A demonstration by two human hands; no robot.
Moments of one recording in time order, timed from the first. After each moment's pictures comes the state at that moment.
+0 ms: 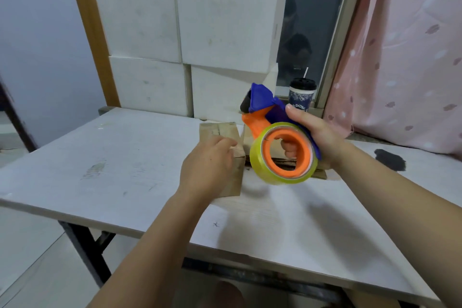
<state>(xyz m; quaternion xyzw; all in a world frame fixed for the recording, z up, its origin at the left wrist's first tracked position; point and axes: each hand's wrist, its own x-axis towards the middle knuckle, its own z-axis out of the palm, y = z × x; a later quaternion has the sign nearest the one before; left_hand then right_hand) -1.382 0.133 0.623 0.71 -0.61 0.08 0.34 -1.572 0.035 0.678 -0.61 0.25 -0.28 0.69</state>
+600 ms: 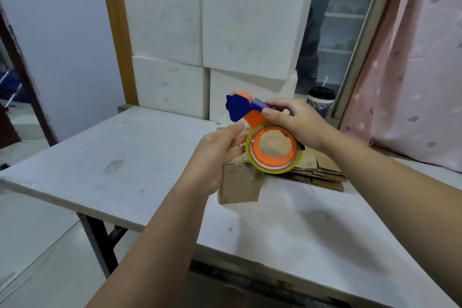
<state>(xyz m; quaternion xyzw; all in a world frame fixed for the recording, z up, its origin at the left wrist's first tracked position) -1.363 0.137 0.648 0.42 -0.39 -0.46 0.68 -1.513 0.031 0.709 -0.88 0.26 -0.30 0.27</state>
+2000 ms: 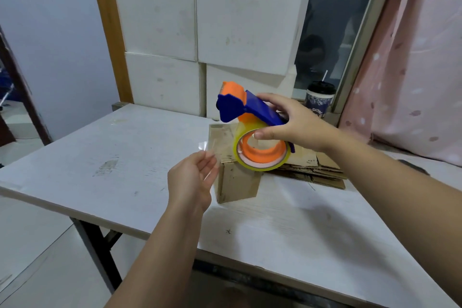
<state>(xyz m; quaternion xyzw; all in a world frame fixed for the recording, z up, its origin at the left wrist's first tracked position) -1.356 0.148 0.613 0.43 -0.06 -0.43 0.79 -1.515 0.032 0.704 -0.88 0.24 -0.24 0.35</state>
